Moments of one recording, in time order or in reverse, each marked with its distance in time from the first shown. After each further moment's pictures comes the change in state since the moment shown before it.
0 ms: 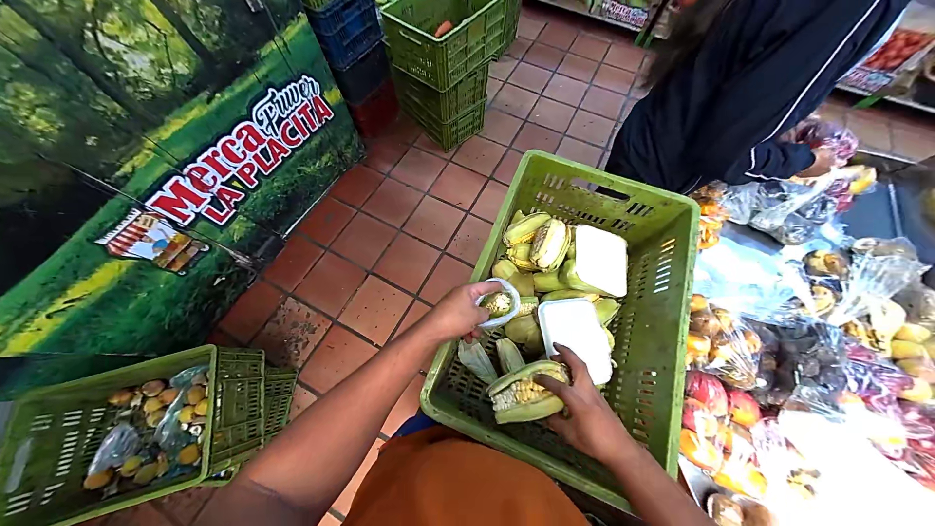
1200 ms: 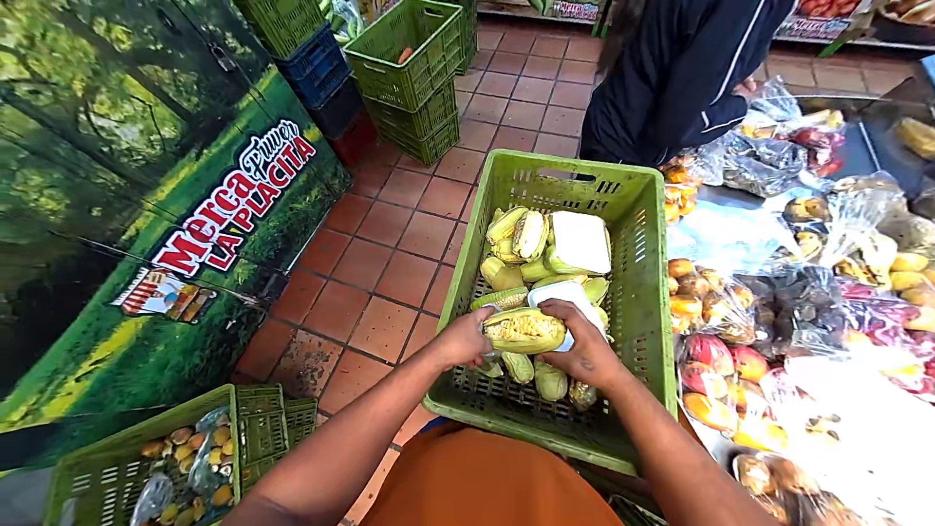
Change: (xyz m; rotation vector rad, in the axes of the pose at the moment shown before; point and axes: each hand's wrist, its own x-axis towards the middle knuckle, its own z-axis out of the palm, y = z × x) left_hand -0.014 -0.021 0.050 0.200 -0.079 -0.142; right_hand 0.043 0.013 -0.026 0.312 0.214 -0.009
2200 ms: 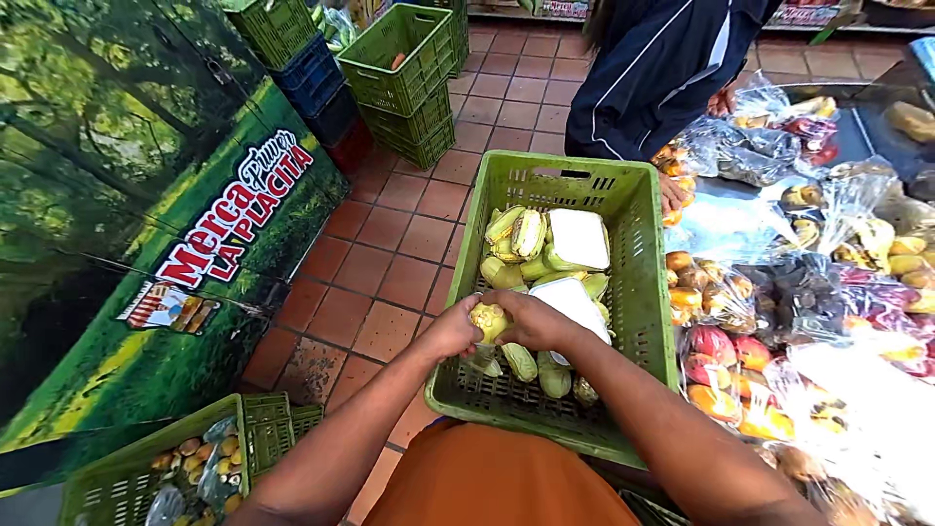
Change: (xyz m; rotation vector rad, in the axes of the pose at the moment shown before) left_hand -0.012 0.013 -0.025 -0.067 0.048 0.007; right_hand 0.083 -0.035 0.031 -0.183 -0.420 -0.097
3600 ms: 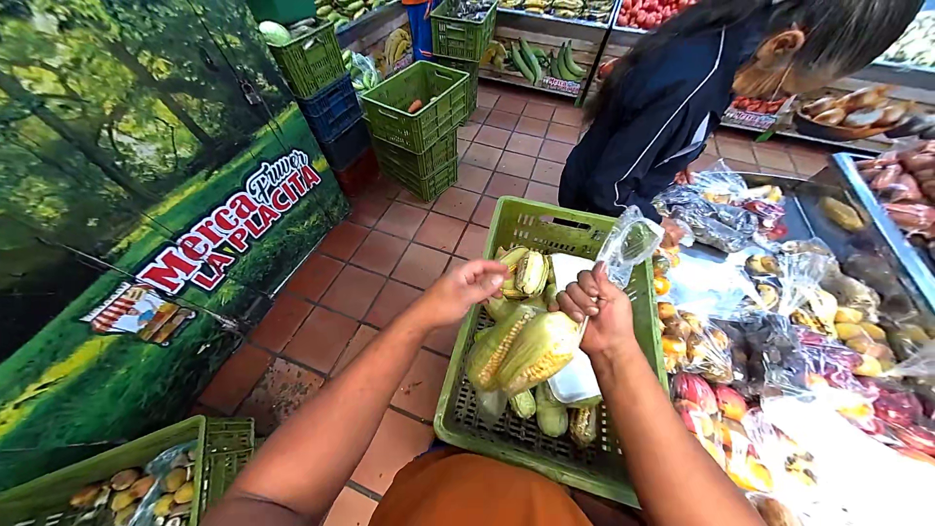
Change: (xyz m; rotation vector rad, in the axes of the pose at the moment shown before) left_hand -0.034 0.065 -0.078 -0.182 0.017 0.706; right_hand 0.001 -0.048 -0.070 1.555 0.623 -0.114
